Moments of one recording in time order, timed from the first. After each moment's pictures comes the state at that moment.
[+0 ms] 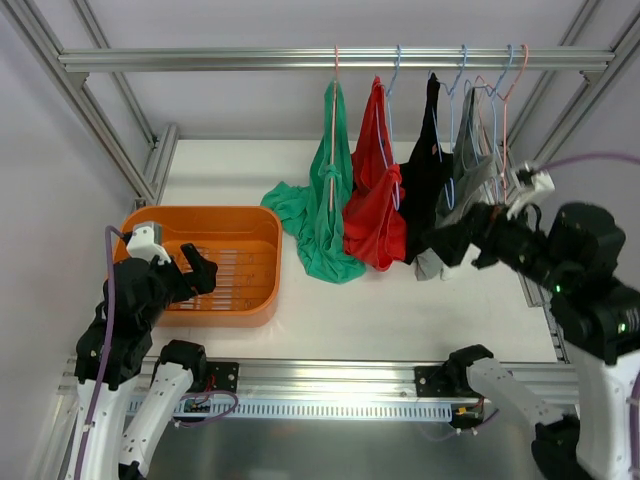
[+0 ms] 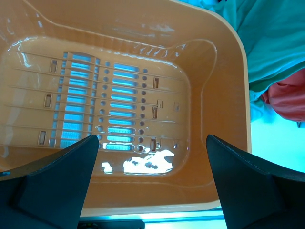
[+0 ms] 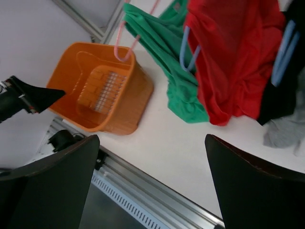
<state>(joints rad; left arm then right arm) -0.18 0.40 0.90 -0.97 -0.06 -0.39 0.29 0.74 1.50 -1.10 -0.32 0.38</state>
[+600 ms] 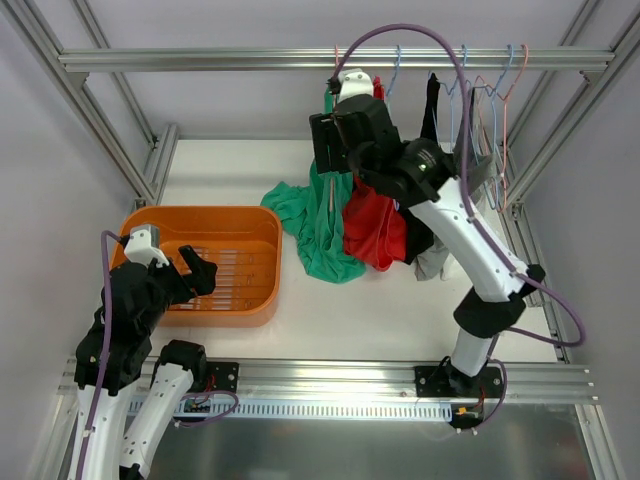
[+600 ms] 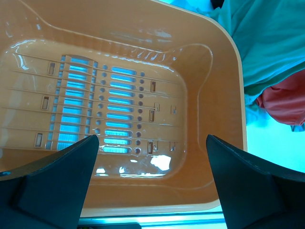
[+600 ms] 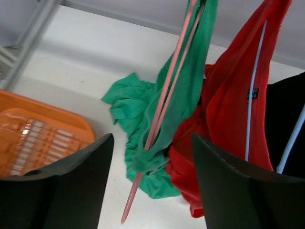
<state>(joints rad) -0.18 0.37 0.89 -0.96 -0.06 -0.41 0.90 1.76 2.34 -1.03 0.49 0.27</state>
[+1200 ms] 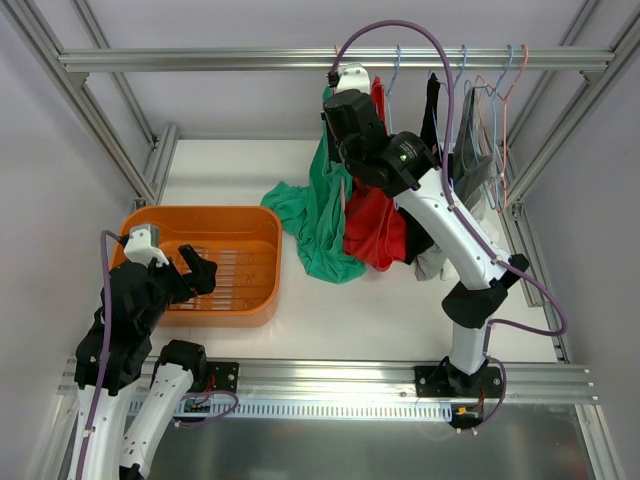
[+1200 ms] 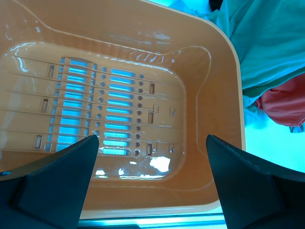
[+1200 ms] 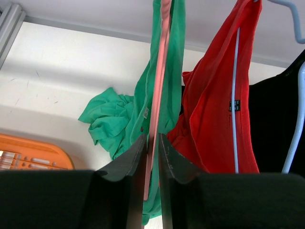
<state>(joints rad) -0.18 0.37 0.89 -0.95 -0.06 -0.41 0.85 1.88 2.37 -0.98 0.61 0.26</state>
